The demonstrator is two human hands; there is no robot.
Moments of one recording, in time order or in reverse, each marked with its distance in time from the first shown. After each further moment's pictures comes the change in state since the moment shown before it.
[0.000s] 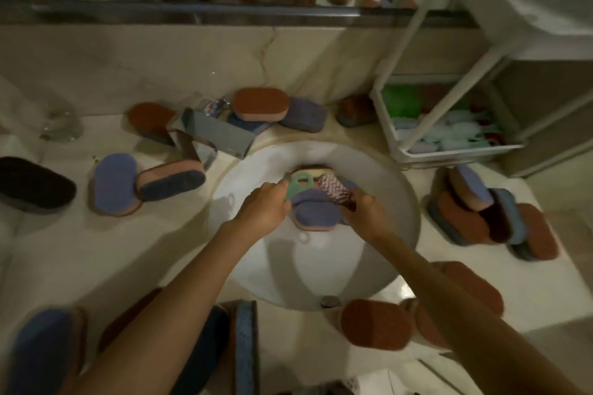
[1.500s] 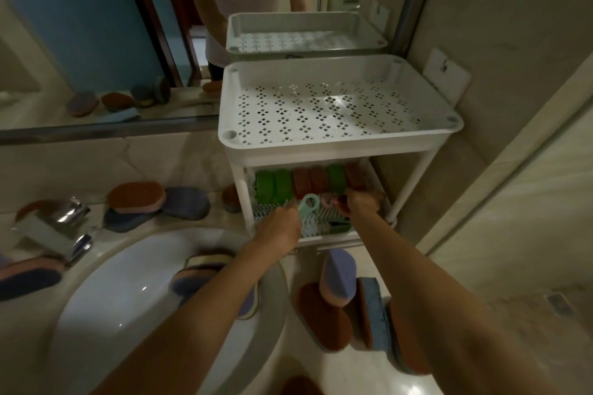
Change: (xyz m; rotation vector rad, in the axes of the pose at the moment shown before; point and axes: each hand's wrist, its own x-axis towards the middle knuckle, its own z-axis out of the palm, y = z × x) left_hand 0.136 0.312 0.007 0.034 0.125 -0.081; right_hand 0.200 0.196 -0.195 1.257 0.192 0.473
